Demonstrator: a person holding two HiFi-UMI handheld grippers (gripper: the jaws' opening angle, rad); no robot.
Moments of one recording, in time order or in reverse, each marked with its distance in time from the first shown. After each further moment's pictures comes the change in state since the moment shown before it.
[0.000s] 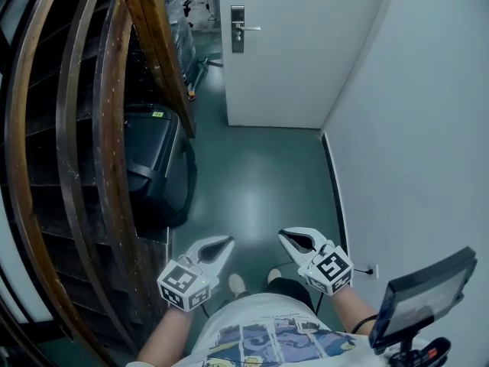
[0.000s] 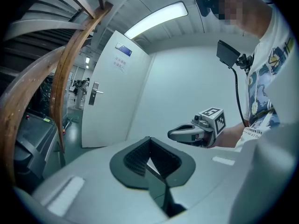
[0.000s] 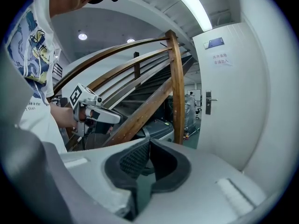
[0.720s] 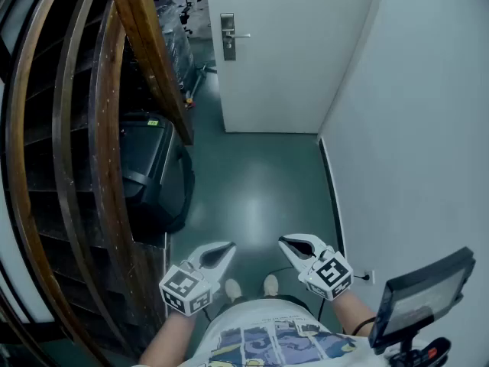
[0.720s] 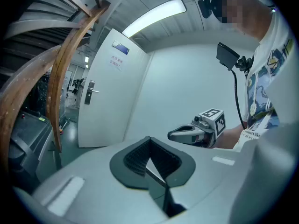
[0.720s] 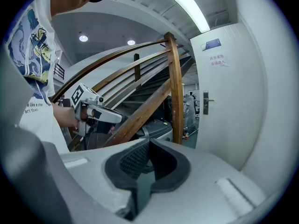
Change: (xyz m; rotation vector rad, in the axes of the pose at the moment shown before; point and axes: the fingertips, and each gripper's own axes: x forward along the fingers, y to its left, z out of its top) left arm 0.032 -0.036 0.007 -0.009 0.000 0.001; right arm -0.039 -0.024 -0.007 -0.003 -0.001 0.016
